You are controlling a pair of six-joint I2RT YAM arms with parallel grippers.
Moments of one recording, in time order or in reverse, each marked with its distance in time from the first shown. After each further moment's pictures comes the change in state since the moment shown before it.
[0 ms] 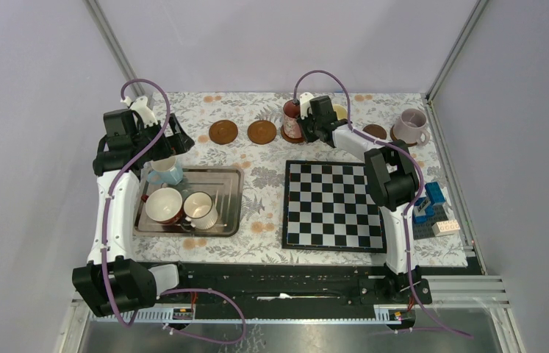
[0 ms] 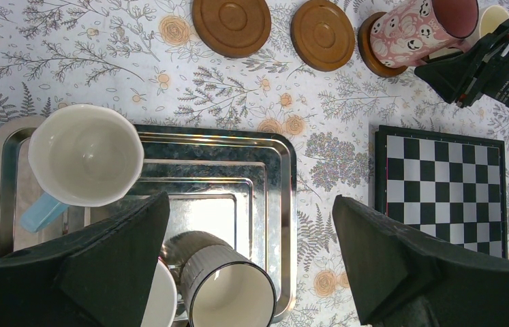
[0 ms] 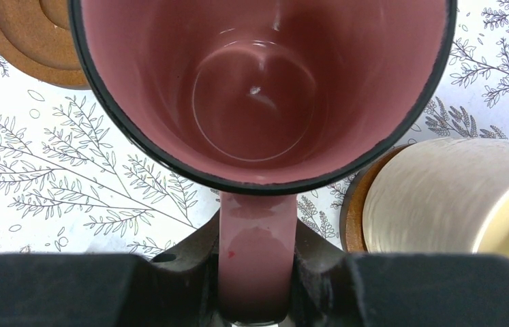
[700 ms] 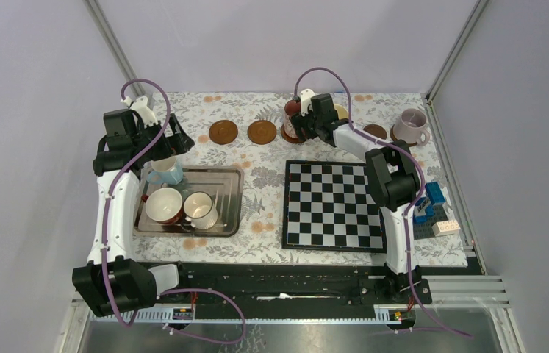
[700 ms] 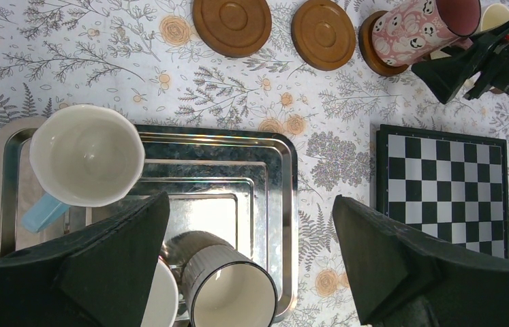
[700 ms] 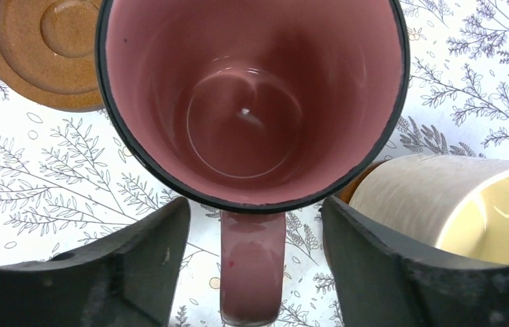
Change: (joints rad) left arm 0.000 0.000 0.000 0.000 0.000 0.002; right arm -0.003 -0.003 0.001 0.048 0.014 -0.006
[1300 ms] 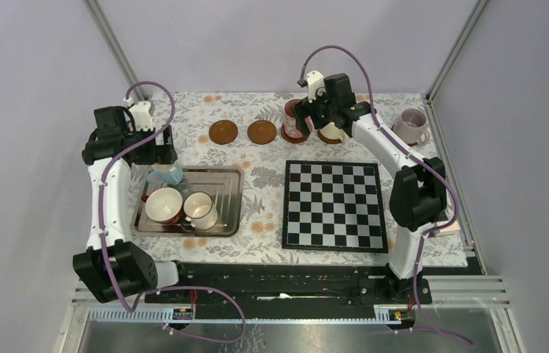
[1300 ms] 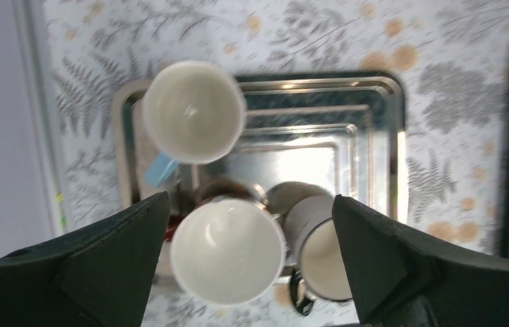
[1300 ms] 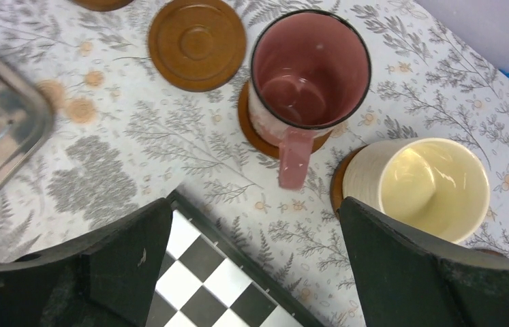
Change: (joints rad) left arm 0.060 0.085 0.117 -0.212 -0.079 0.342; right arm -0.001 -0.267 0.037 -0.294 -0.130 -0.032
